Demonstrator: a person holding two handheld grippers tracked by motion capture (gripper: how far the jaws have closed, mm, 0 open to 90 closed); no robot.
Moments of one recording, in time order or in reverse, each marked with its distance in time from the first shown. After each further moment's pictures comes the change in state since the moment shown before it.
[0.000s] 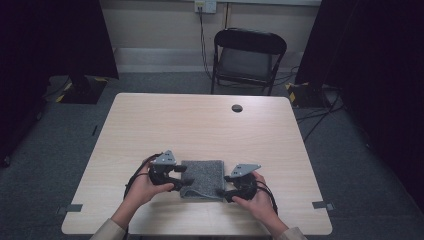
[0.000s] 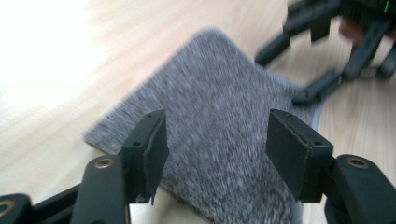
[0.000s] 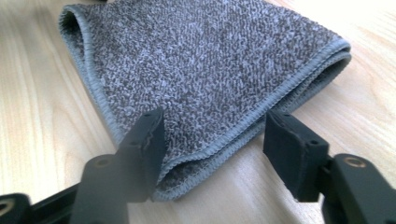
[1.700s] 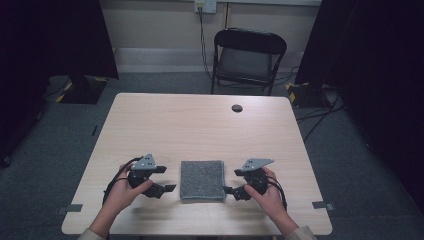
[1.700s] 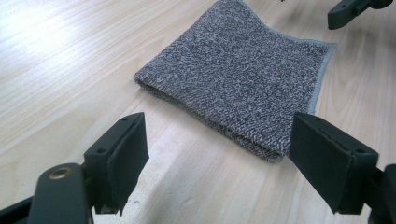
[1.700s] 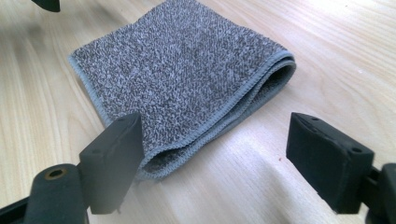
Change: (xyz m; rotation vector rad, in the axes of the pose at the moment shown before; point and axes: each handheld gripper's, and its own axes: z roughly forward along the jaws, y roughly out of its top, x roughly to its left) left arm 0.009 -0.023 -0.052 -0.006 0.074 0.013; right arm -0.018 0.002 -0.030 -0.045 0.022 0.065
